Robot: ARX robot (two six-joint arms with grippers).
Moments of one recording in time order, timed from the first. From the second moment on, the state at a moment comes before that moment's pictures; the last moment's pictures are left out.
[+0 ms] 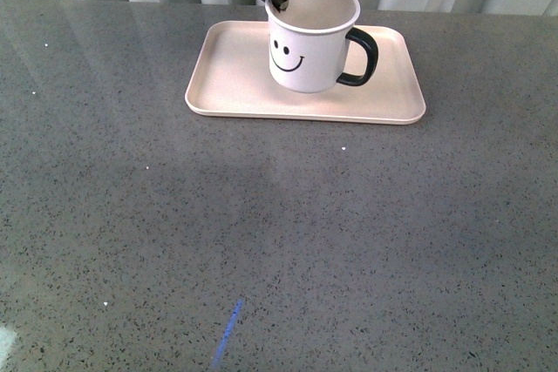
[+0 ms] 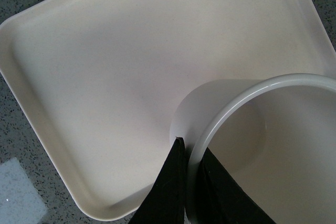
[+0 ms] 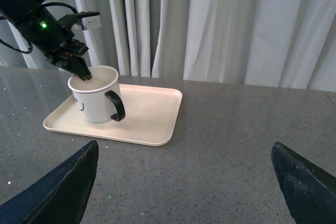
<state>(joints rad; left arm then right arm) -0.41 2.52 2.35 -0.85 0.17 0.11 0.00 0.00 0.02 0.00 0.00 -0.01</state>
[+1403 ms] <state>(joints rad) -0.42 2.85 2.89 -1.09 0.18 0.12 0.00 0.00 0.02 0.00 0.00 -0.01</state>
